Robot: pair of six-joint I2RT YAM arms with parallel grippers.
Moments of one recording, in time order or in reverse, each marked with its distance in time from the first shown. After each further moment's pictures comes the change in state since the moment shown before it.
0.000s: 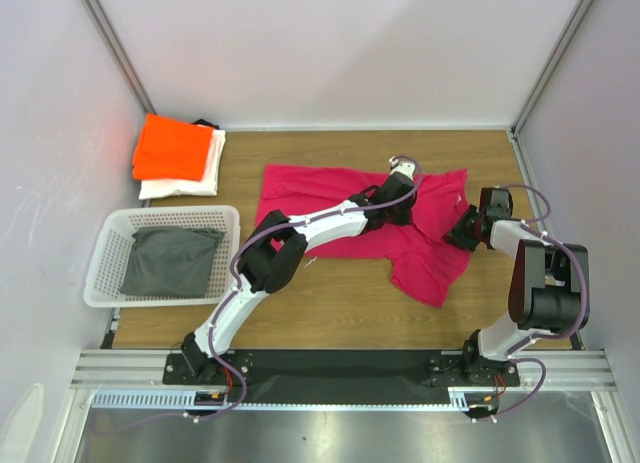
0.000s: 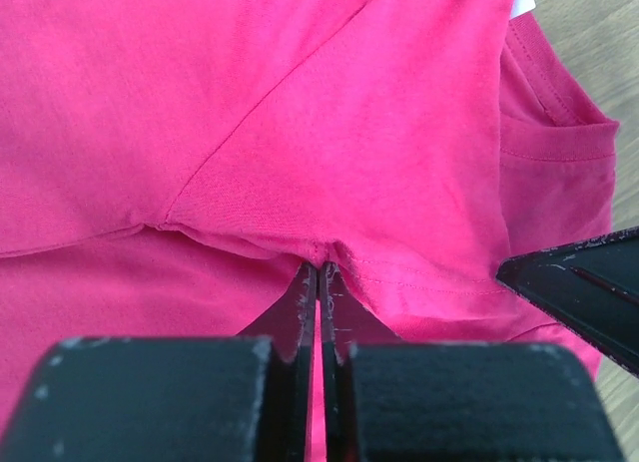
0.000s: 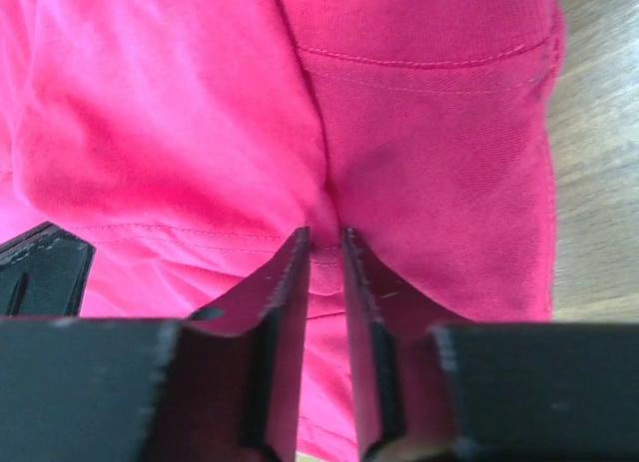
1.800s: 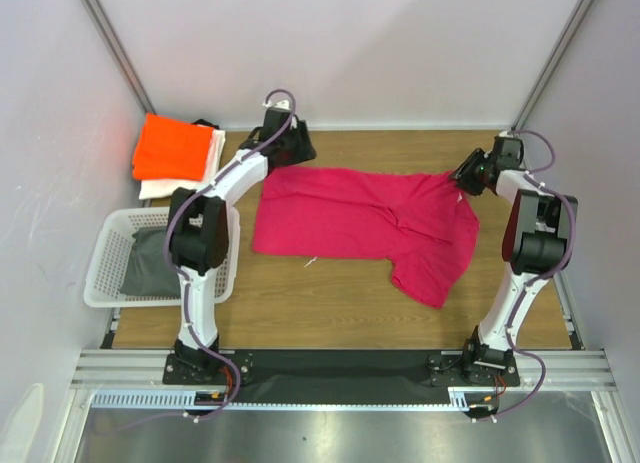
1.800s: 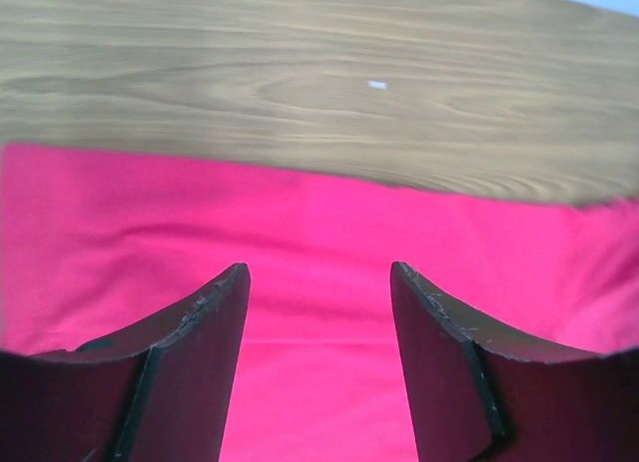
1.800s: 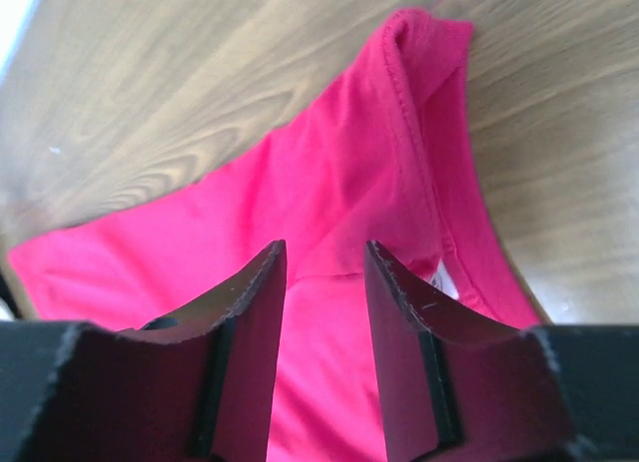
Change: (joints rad) left arm 0.538 -0.286 -0.159 -0.113 0.132 0.026; right arm -0.067 0.425 0.591 0.042 -0.126 -0.087
